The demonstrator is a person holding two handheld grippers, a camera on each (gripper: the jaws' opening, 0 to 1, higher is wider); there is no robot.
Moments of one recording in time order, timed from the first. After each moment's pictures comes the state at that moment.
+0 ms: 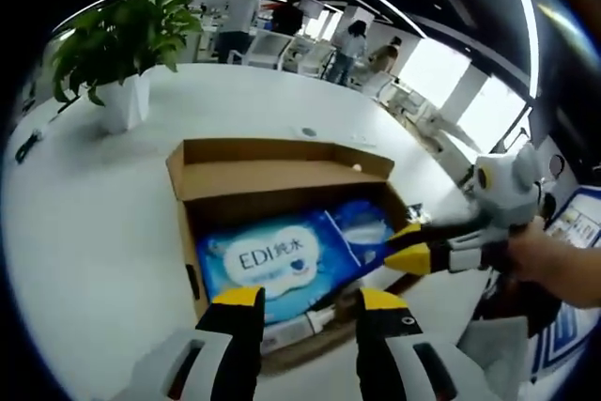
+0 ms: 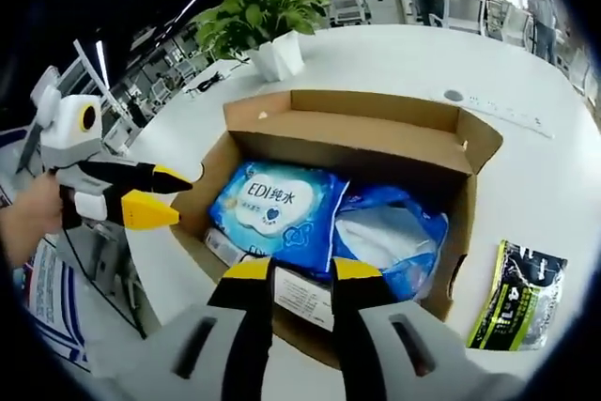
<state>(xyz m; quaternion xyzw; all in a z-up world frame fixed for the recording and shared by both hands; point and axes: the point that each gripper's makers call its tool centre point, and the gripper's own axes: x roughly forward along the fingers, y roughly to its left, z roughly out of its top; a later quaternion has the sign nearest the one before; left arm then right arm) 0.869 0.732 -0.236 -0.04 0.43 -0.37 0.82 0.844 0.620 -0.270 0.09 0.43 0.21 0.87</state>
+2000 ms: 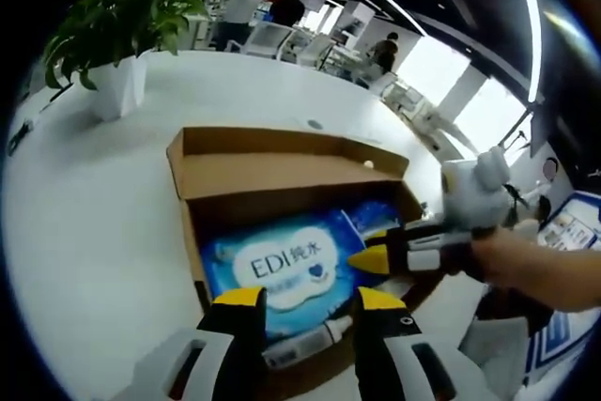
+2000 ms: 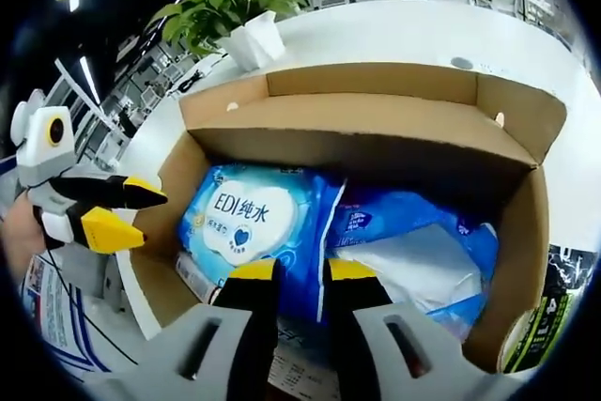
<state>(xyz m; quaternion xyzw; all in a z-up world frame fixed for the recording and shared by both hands) 0.891 0.731 -0.258 -0.05 0.45 -0.38 0.81 0.884 0.630 -0.320 0.13 0.46 0.19 0.86</state>
